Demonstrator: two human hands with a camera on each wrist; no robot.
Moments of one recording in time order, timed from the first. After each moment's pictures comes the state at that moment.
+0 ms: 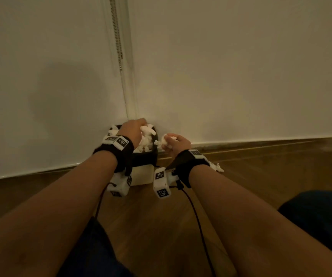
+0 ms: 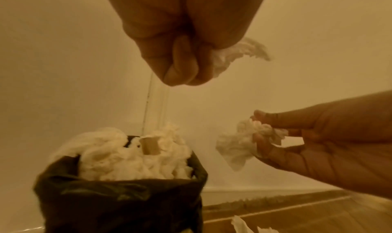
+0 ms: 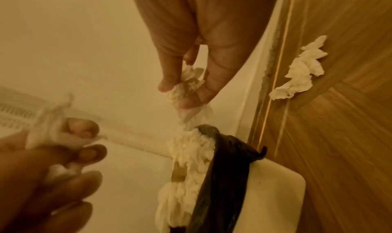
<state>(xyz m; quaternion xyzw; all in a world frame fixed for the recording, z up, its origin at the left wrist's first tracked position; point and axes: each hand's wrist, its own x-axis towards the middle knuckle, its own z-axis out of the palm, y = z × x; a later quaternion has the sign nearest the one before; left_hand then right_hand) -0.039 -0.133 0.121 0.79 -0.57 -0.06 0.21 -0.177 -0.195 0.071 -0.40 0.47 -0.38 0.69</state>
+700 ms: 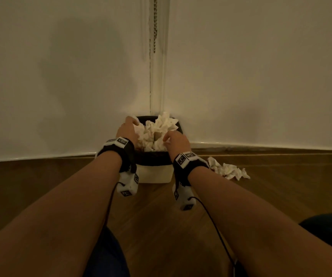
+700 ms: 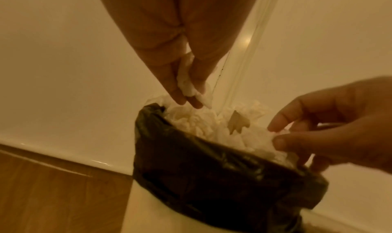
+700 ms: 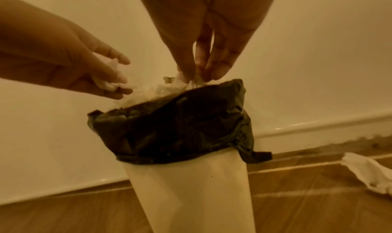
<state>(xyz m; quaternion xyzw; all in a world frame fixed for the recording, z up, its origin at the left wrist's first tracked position) 0.061 -0.146 0.052 0.87 -0.39 -0.12 0.27 -0.085 -0.217 0.037 -0.87 0.43 -0.13 0.21</state>
